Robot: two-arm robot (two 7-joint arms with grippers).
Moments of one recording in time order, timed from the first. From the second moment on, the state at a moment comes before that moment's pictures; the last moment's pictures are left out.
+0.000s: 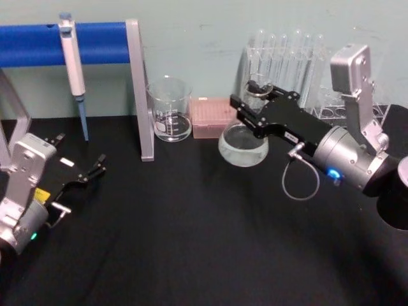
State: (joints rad) left arm -0.20 0.60 0.45 -1.41 -0.25 -0.12 0.03; right arm 0.33 0.39 -0.36 -1.56 0.37 0.06 0.42
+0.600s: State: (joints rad) left arm -0.20 0.60 0.45 -1.41 -0.25 -0.12 0.03; right arm 0.31 0.41 -0.43 -1.63 0.42 0.07 0.48
